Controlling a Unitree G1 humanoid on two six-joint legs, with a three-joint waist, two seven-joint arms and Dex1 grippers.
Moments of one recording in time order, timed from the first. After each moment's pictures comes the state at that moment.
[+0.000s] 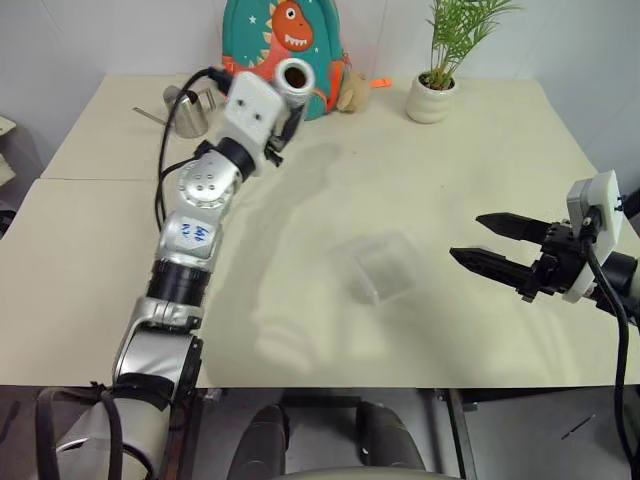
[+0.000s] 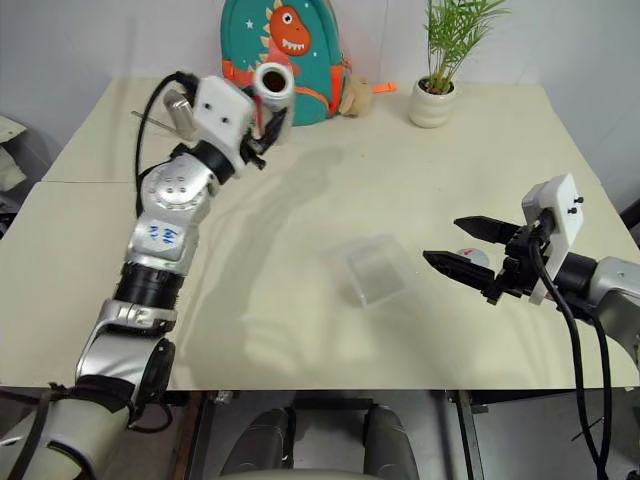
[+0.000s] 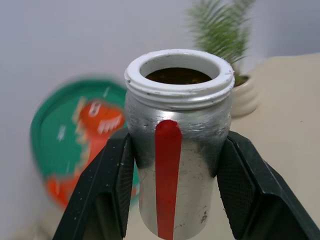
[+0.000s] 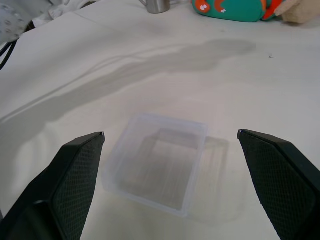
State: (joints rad) left arm -0.89 0.31 0.04 0.20 -0.09 0.27 -0.18; right arm -0.20 -0.94 -0.45 -0.44 0.96 0.90 0.75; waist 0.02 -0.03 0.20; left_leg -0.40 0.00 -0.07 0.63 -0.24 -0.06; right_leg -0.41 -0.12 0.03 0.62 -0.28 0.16
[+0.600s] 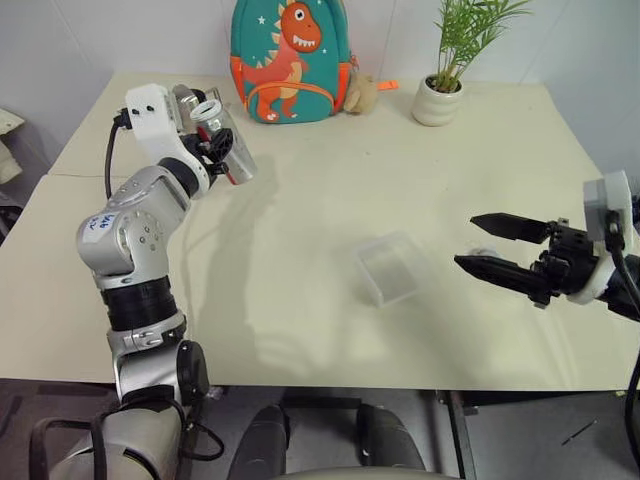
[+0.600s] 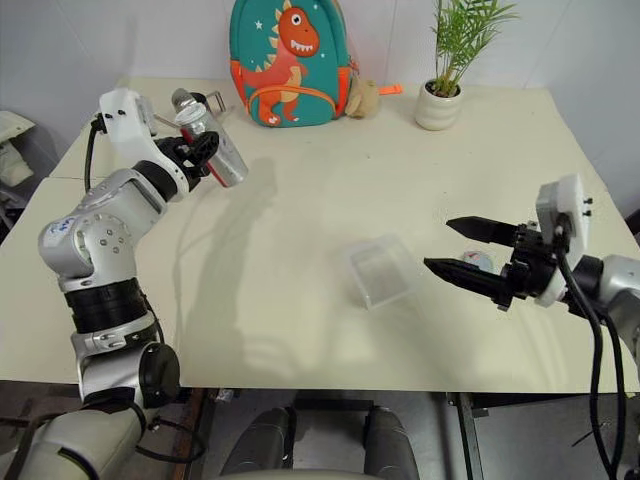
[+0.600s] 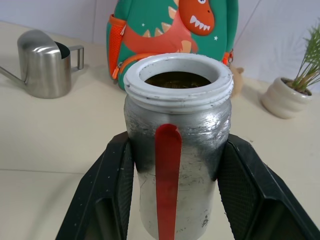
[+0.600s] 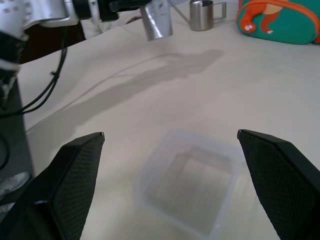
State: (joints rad) left arm -0.88 0.30 0.37 0.01 -0.39 0.96 -0.03; right arm -0.12 -0.93 -0.48 -0.38 0.94 0.76 1.00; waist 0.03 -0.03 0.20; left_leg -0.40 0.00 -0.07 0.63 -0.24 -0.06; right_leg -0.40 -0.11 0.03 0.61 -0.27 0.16
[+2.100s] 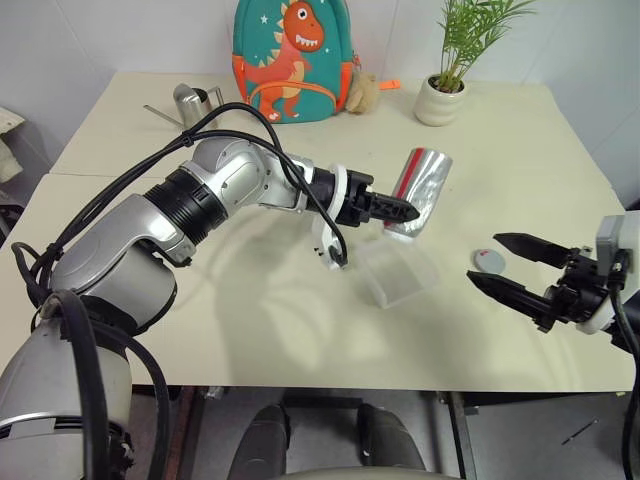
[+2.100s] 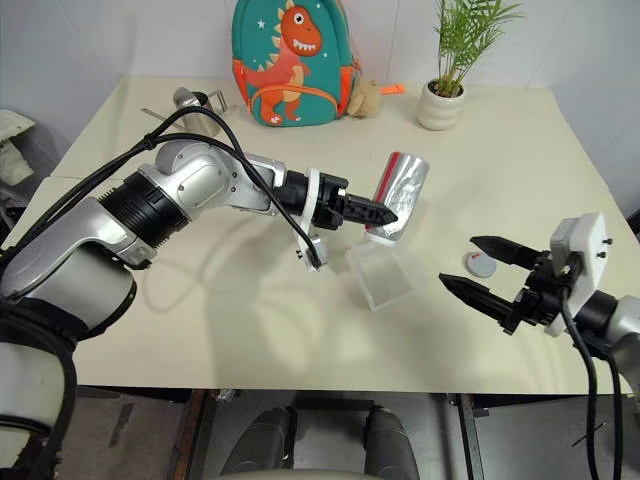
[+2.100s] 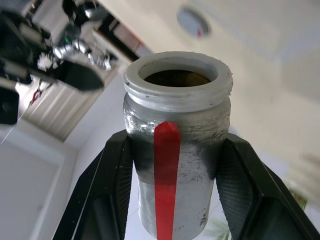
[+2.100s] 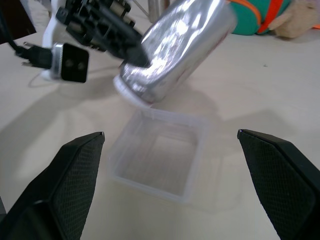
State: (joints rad) left arm -1.46 0.55 -0.96 0.56 1.59 -0.72 0.71; right arm 0.05 -0.83 -0.55 -0.50 0.88 0.68 0.85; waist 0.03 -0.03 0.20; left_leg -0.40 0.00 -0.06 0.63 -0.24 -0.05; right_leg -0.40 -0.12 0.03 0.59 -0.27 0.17
